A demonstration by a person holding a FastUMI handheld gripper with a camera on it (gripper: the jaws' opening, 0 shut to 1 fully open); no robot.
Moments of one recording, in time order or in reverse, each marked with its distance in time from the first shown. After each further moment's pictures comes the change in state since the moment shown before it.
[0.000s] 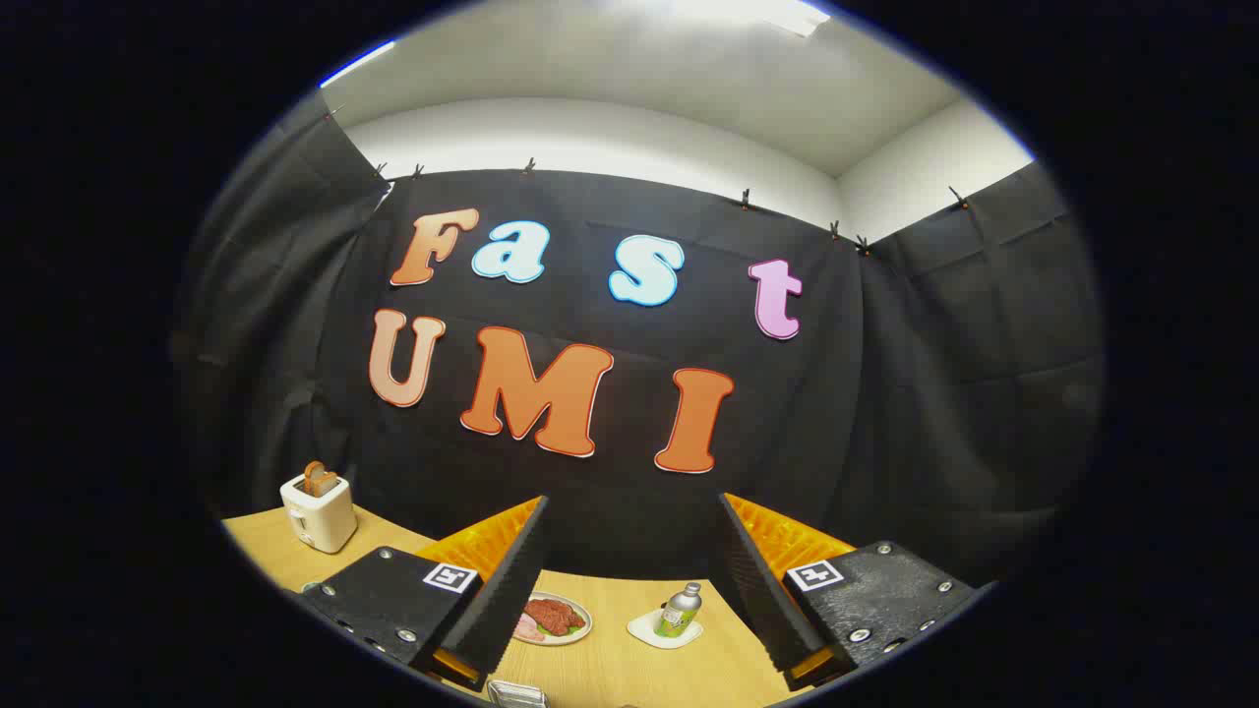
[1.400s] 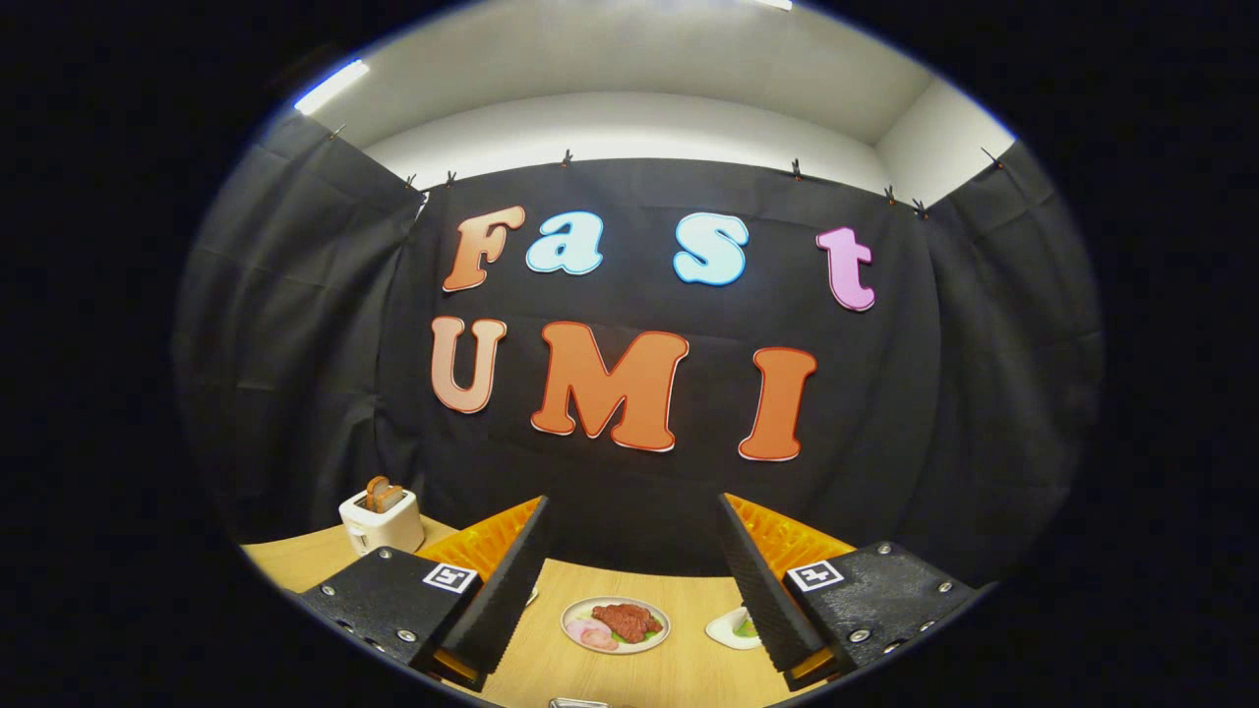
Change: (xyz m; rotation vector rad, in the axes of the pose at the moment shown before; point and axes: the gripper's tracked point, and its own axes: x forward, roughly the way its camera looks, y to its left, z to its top) arm 0.023 0.064 -0.020 0.120 0.082 0.200
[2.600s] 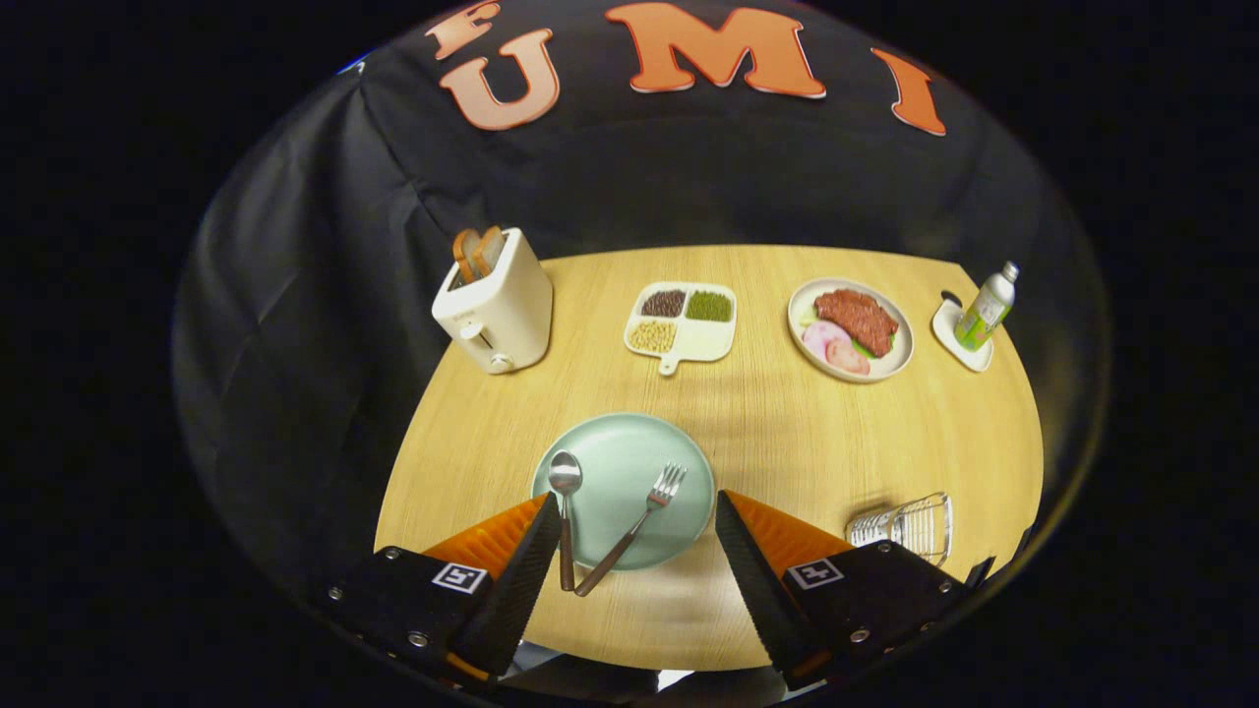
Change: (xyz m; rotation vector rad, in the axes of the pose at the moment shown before) arm -0.033 0.267 -0.249 0.225 1.057 0.182
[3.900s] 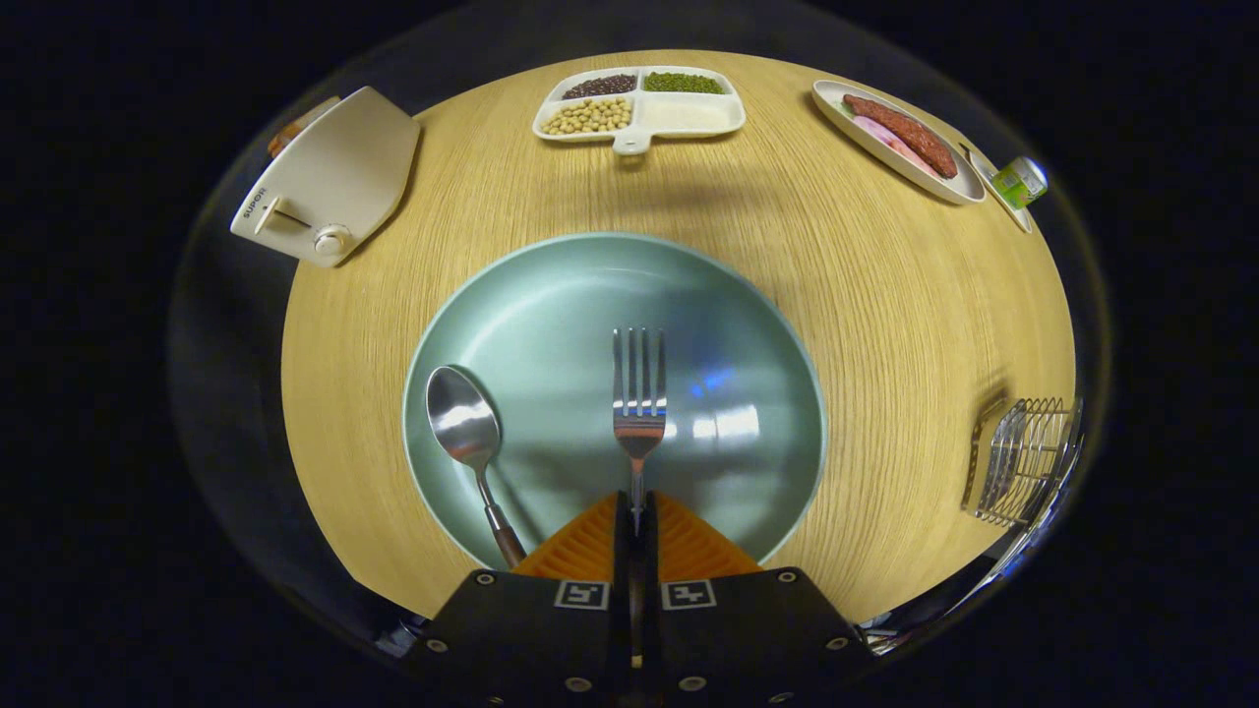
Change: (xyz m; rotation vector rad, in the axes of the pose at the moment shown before) arm 0.146 0.008 -0.091 0.152 0.433 -0.141
